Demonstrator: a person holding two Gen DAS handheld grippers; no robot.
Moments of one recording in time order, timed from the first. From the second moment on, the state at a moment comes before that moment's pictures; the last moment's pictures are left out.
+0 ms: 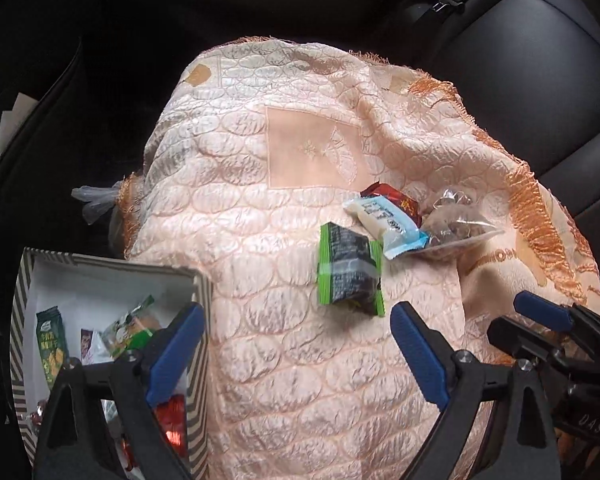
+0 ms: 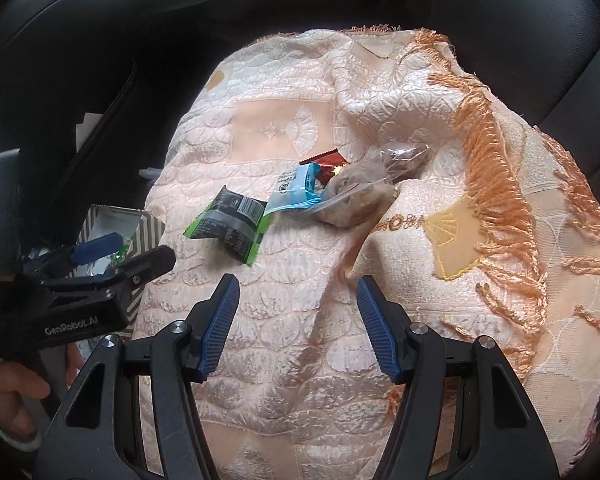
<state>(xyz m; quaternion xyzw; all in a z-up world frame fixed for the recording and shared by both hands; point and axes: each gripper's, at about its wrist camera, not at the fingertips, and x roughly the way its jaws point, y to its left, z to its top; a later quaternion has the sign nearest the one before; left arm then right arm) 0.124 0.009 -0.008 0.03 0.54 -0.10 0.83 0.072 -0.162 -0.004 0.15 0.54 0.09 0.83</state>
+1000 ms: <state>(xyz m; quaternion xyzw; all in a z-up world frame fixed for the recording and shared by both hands) 0.170 -0.046 -0.048 0.06 0.57 -0.12 0.81 0.173 -0.195 -0.054 0.24 0.59 0.04 0.77</state>
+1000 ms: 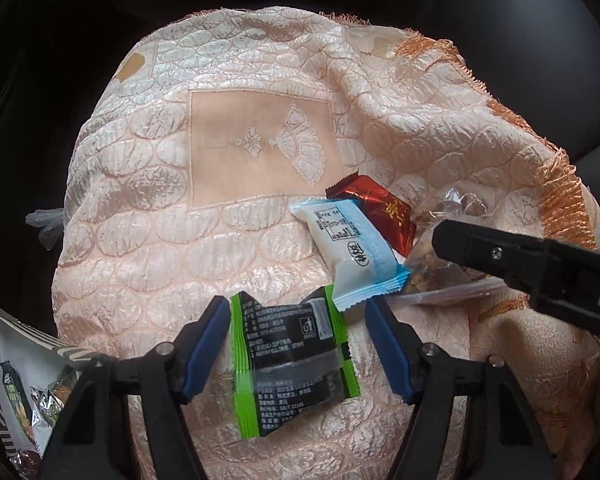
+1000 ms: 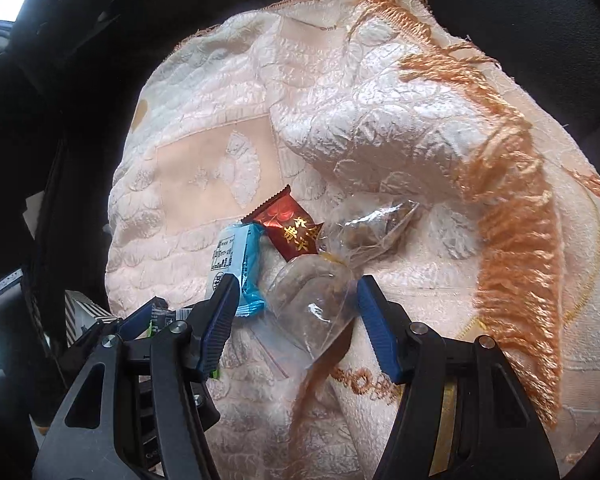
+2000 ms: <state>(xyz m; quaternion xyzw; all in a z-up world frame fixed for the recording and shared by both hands) 0.072 0.006 -0.007 0.08 0.52 -0.11 0.84 0.058 -0.167 0.003 0.17 0.54 0.13 0.81</state>
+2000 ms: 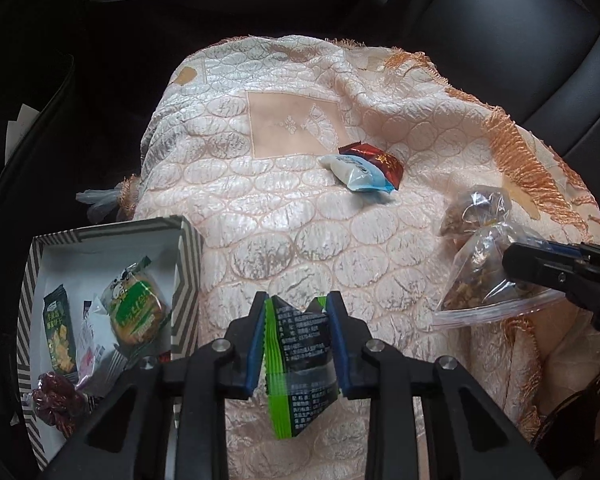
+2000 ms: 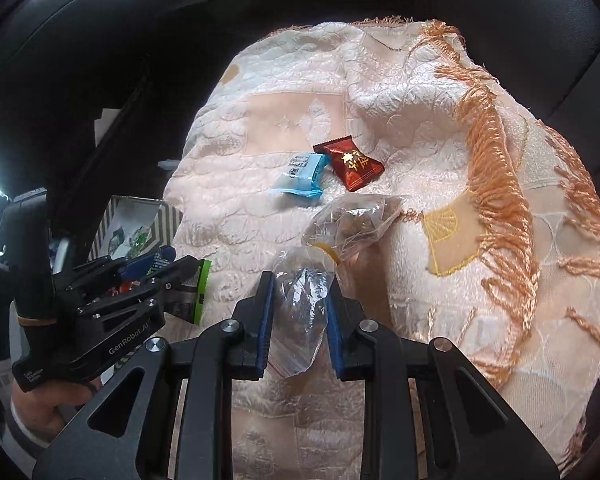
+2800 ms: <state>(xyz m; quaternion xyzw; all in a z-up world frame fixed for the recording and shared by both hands) 0.022 0.077 0.026 0.08 0.49 -0.07 0.86 0.026 -0.074 0.042 0.12 0.52 0.23 0.81</state>
